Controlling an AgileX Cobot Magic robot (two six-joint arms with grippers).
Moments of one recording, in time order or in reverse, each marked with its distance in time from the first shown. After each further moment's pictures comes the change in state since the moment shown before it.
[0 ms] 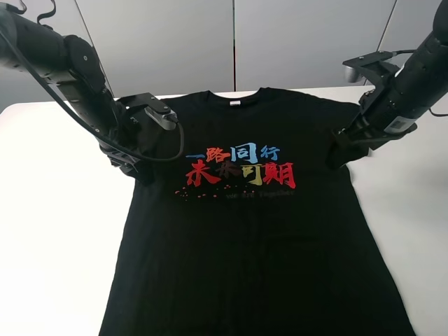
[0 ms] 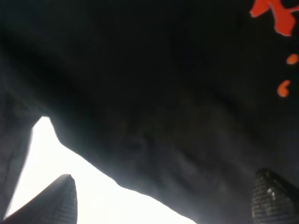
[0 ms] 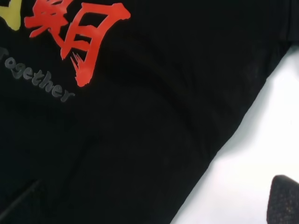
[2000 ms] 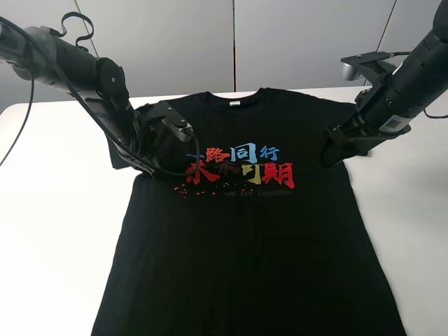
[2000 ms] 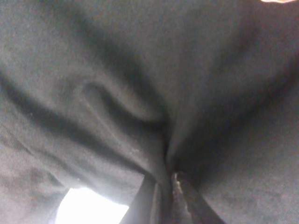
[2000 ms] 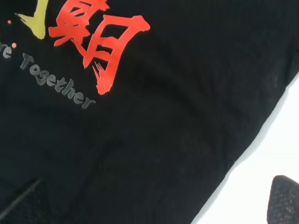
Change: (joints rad) left arm -0.063 0.113 -0.032 0.100 -0.119 -0.087; right arm 0.000 0.000 -0.002 0.075 0.006 -0.032
